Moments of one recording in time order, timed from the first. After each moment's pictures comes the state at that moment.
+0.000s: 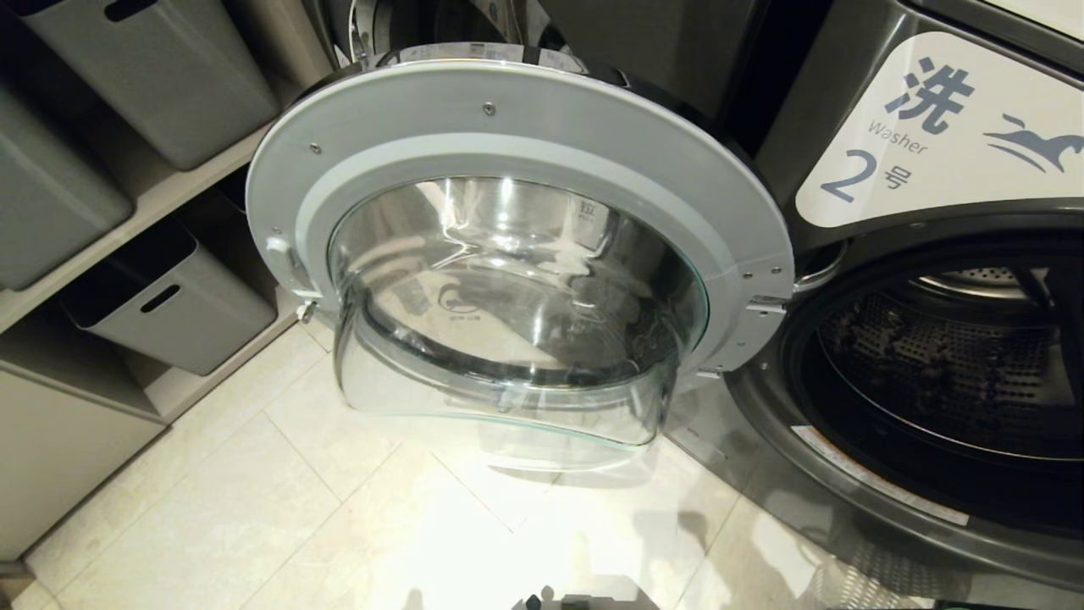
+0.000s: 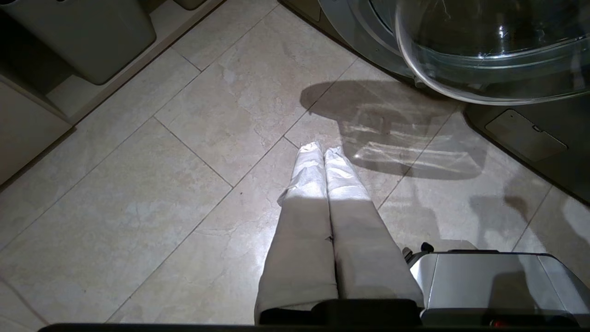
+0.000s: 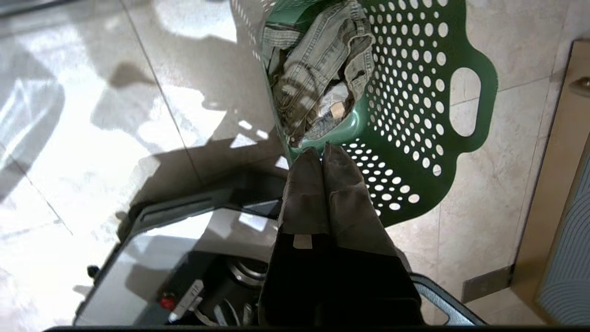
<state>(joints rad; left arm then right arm) 0.00 0.00 0.00 0.00 0.00 0.00 -0.70 1.18 -0.30 0.07 0.05 0.32</state>
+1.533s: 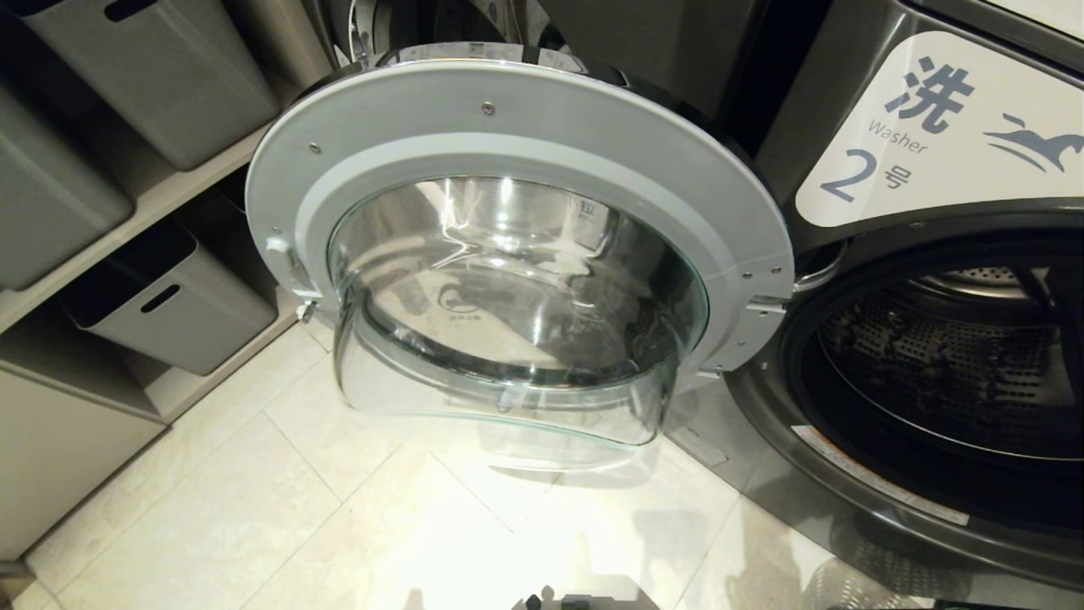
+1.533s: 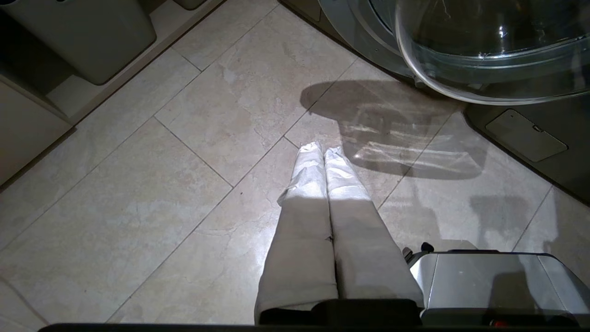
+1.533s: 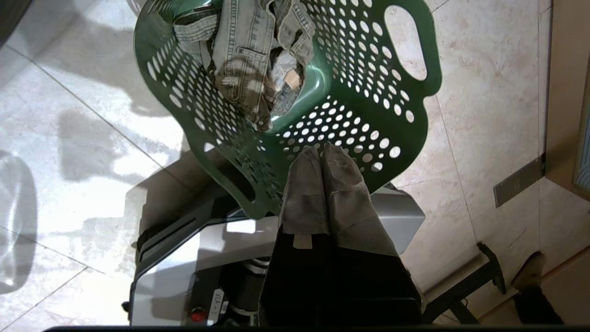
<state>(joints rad) 0.00 0.00 0.00 0.00 0.00 0.00 -1.22 1.62 -0.37 -0.02 0.16 0.14</state>
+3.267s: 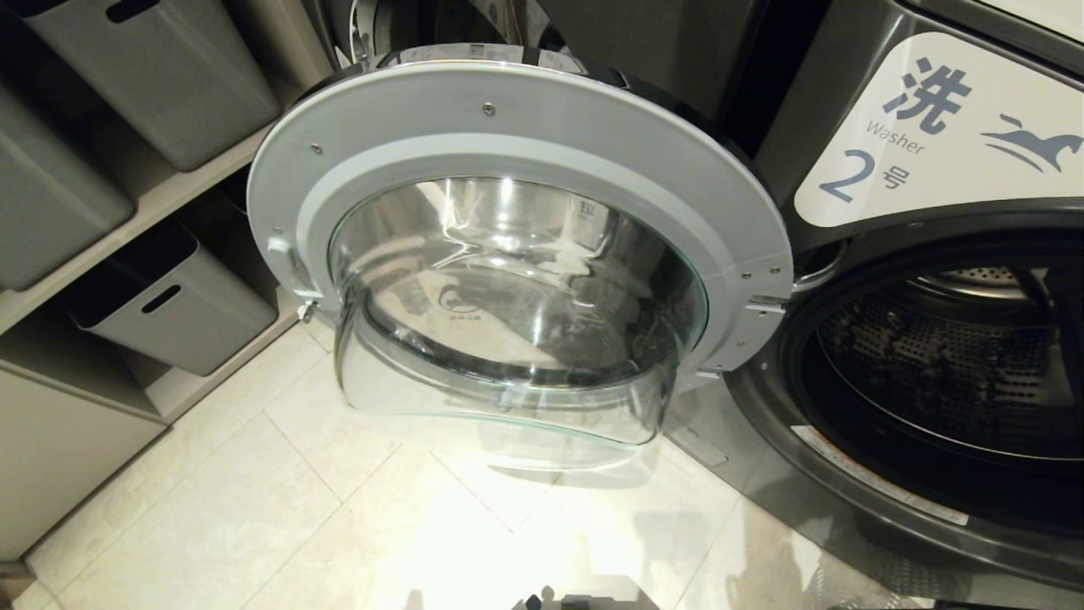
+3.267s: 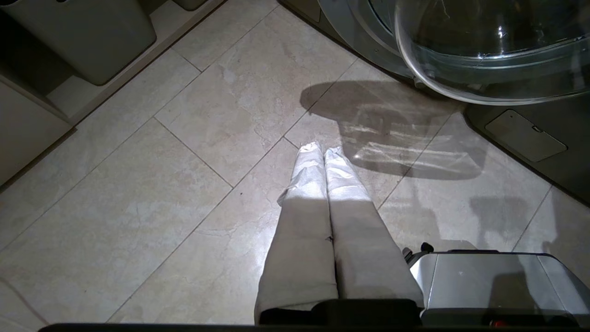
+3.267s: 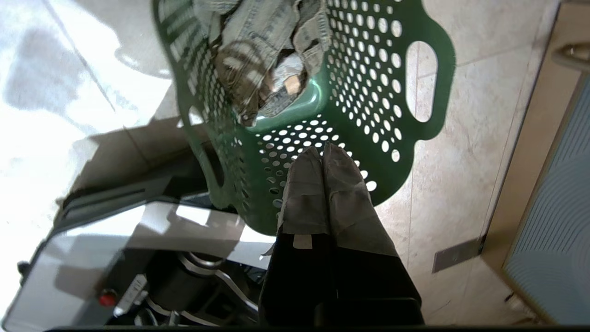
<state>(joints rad) 0.00 0.00 0.00 0.00 0.00 0.00 -1.24 1.61 -0.15 -0.30 0.26 -0.19</state>
